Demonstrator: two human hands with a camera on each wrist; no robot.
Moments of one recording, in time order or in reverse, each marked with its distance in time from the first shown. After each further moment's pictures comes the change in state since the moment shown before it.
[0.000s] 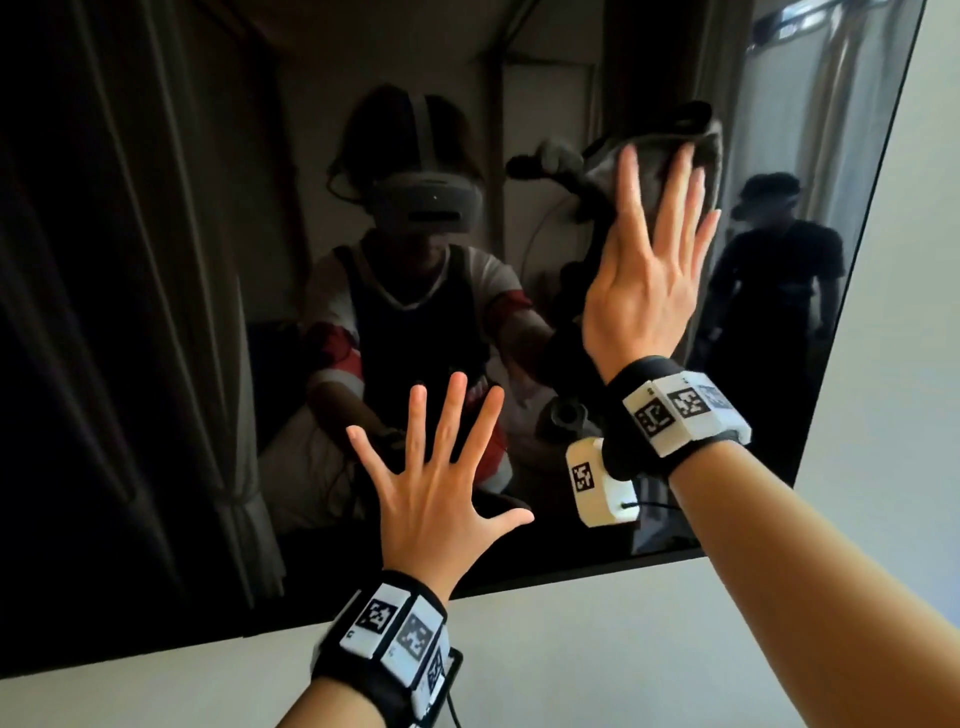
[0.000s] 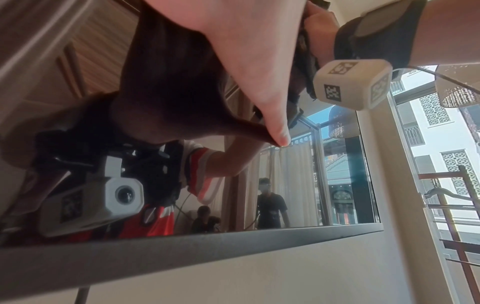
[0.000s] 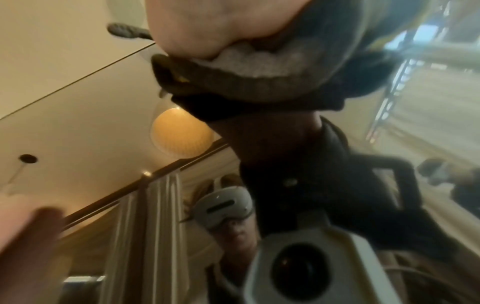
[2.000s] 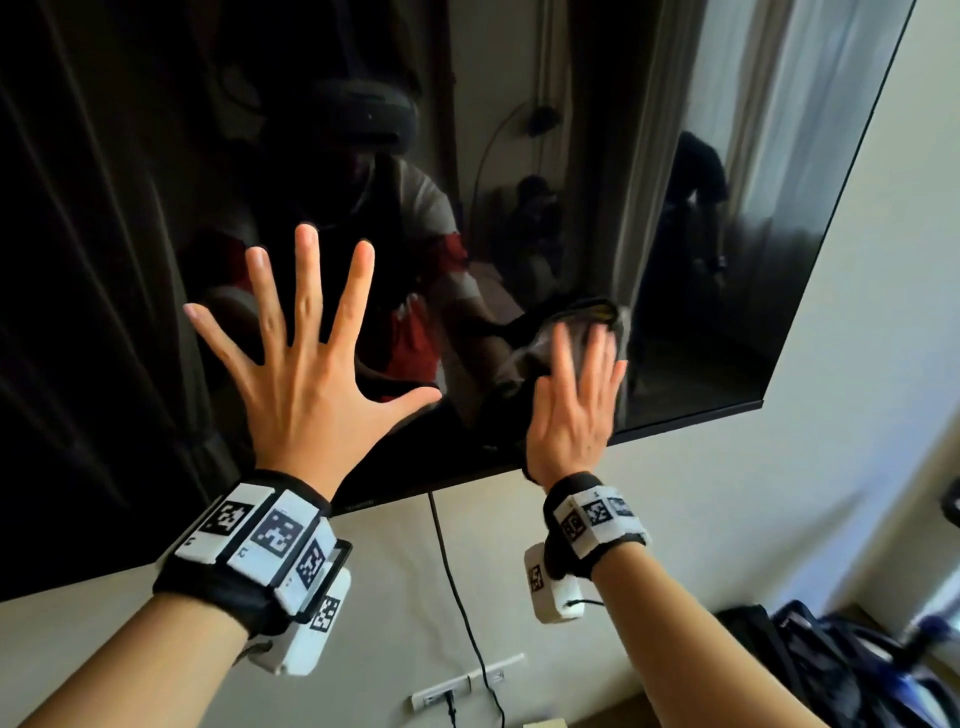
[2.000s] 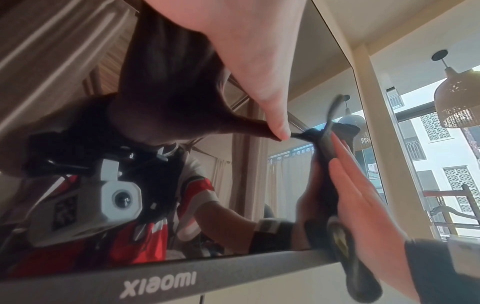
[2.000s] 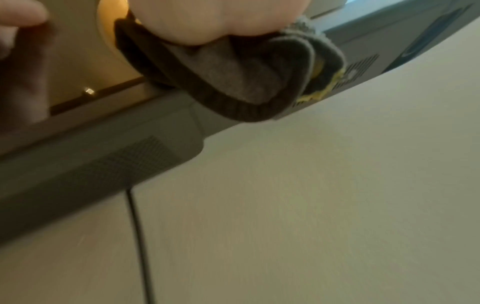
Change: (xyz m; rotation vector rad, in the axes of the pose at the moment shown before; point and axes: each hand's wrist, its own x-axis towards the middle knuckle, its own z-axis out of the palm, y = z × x) left_hand -0.022 -0.096 -0.017 -0.028 0.065 -0.037; right_hand -0.250 0.017 0.020 -0.002 -0.172 0.129
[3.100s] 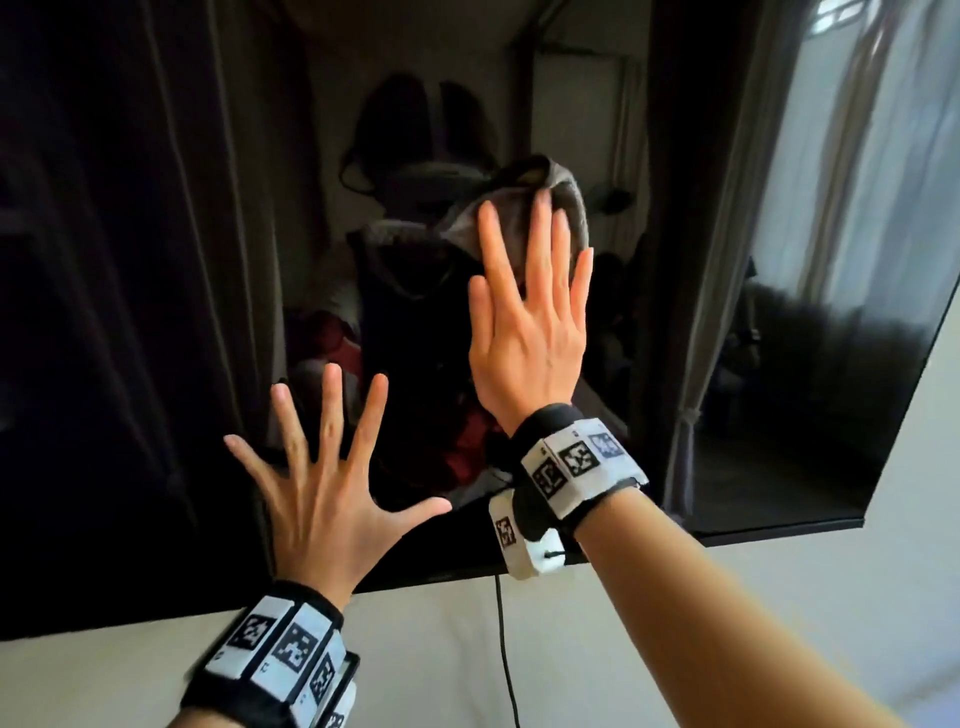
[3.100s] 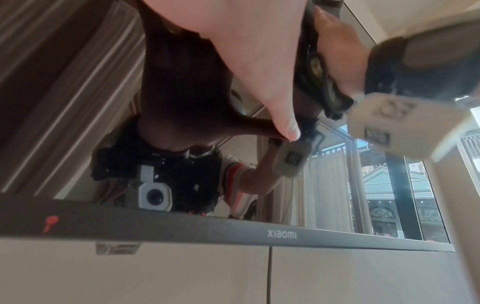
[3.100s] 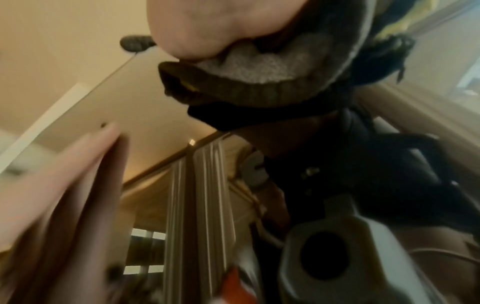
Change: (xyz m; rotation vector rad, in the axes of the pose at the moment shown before) left_hand -0.030 -0.062 -0.002 0.058 -0.041 -0.125; right_hand 0.130 -0.175 0.002 0.073 0.033 -0.324
